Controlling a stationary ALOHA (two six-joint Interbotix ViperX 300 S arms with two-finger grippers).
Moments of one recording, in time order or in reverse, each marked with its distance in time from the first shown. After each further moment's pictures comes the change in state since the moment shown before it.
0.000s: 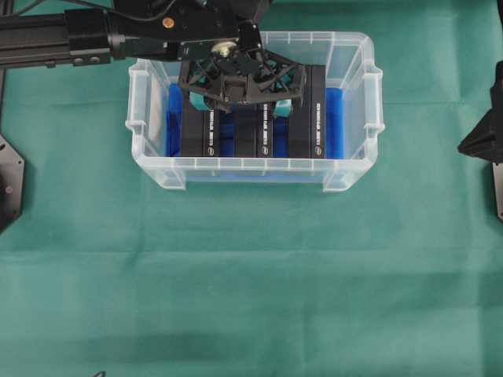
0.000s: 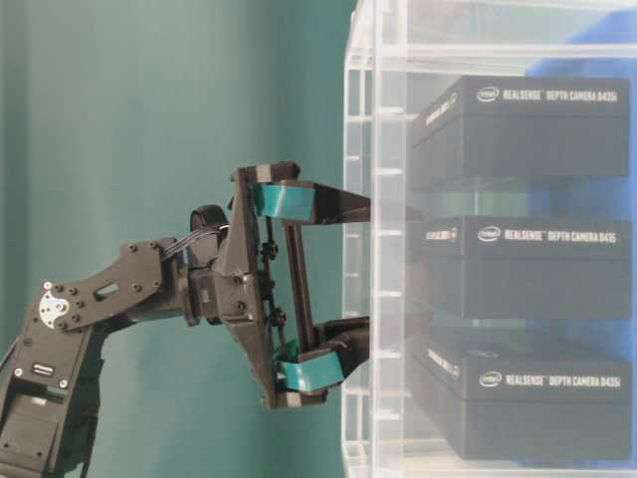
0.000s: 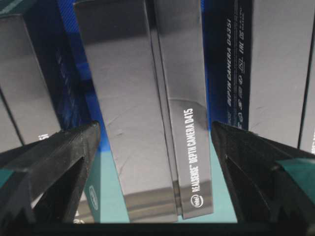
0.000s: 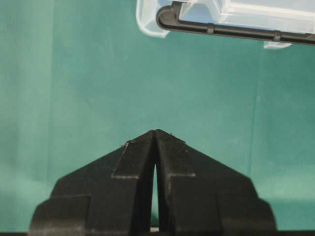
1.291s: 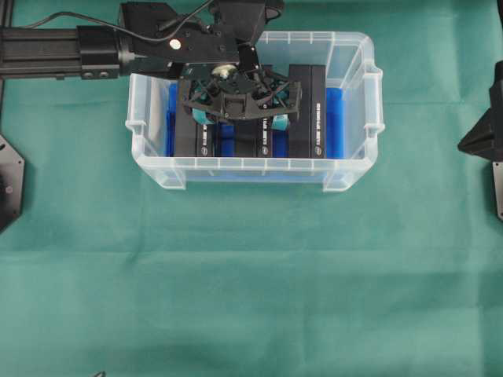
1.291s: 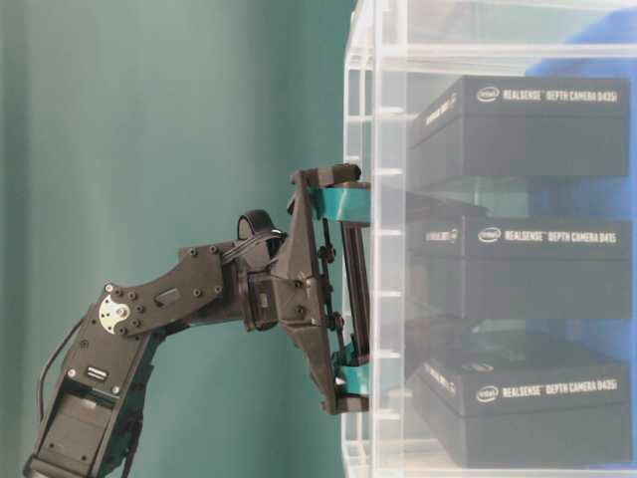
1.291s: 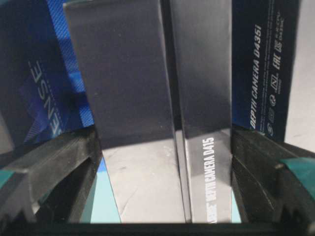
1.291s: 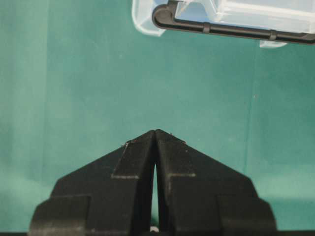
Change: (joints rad) left arm -0.015 0.026 0.089 0.000 -0.095 -0.025; right arm 0.000 0.002 0.000 -0.011 0.000 -0.003
